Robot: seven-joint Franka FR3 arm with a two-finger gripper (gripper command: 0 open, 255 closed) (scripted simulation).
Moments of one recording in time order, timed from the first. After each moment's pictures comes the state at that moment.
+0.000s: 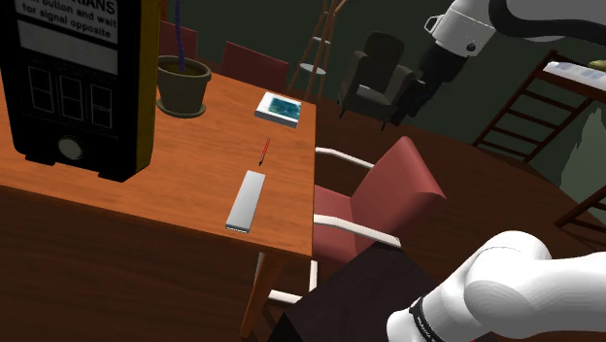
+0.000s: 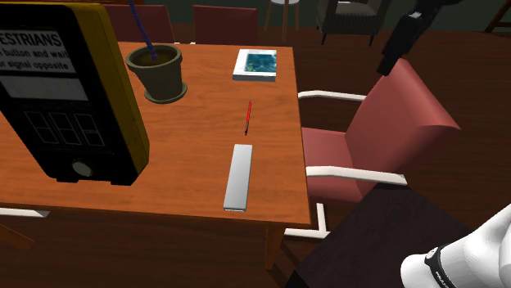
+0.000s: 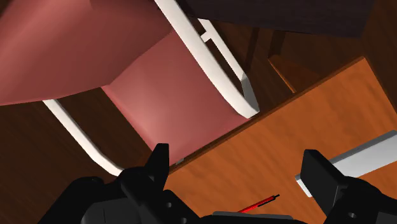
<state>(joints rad) -0.02 -0.74 -0.01 -2.28 -0.08 1.65 -0.15</state>
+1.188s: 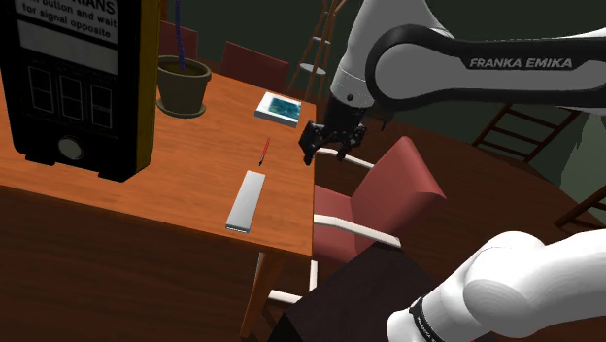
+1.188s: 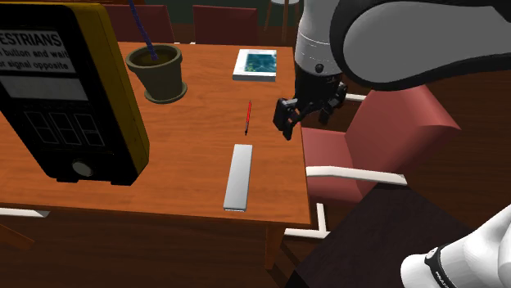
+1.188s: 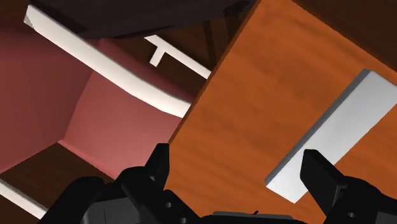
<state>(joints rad) -0.03 -0.47 0.31 -2.38 0.08 1.95 0.46</state>
